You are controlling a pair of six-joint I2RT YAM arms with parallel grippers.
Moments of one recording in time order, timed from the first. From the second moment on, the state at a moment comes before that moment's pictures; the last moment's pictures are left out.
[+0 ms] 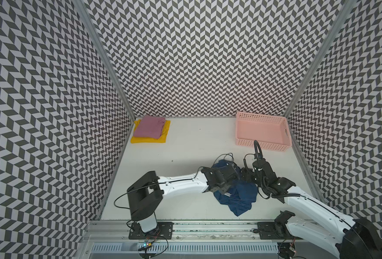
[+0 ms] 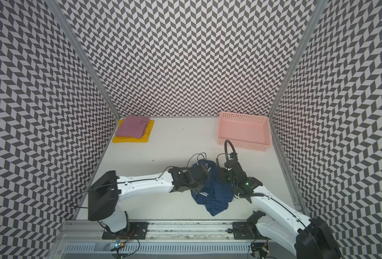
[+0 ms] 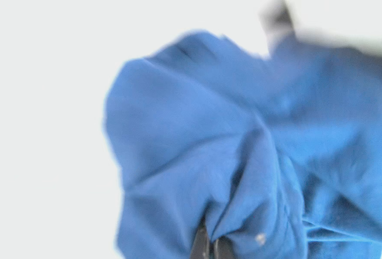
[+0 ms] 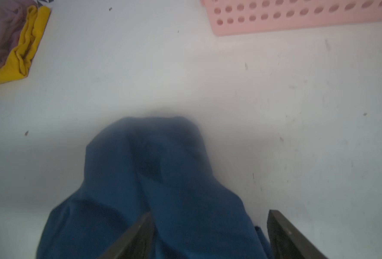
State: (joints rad) left arm -1.09 1.61 1.18 -0.54 -0.30 -0.29; right arm 0.55 0.94 0.47 -0.35 0.14 0.59
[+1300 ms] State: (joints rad) left arm -0.81 1.03 1.15 -0.43 -0.62 -0.18; right arm 0.56 1.03 0.81 -0.23 0.14 0.48
